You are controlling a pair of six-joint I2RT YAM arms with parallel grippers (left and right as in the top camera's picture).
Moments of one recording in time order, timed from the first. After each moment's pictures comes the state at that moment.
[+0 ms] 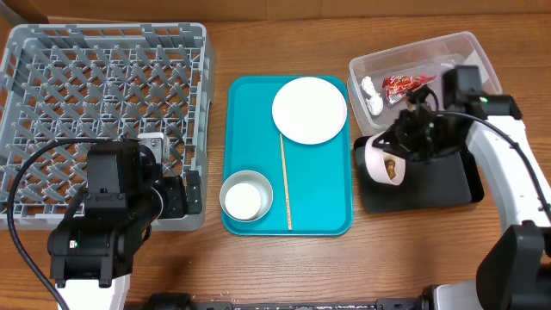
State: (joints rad) left arm -0.02 0.95 1.16 -1.19 0.07 -0.11; right arm -0.05 1.64 1.27 -1.04 -0.73 0.28
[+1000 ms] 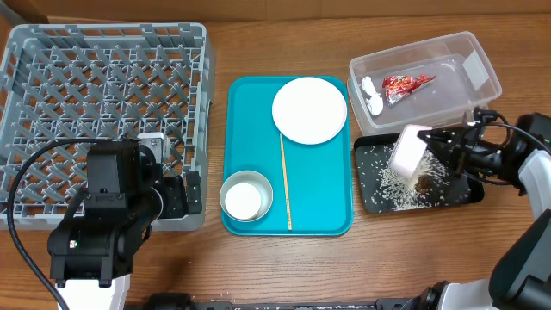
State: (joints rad) left arm -0.02 0.95 1.16 -1.19 0.07 -0.11; right arm -0.48 1.64 1.03 -0.85 -1.32 0.26
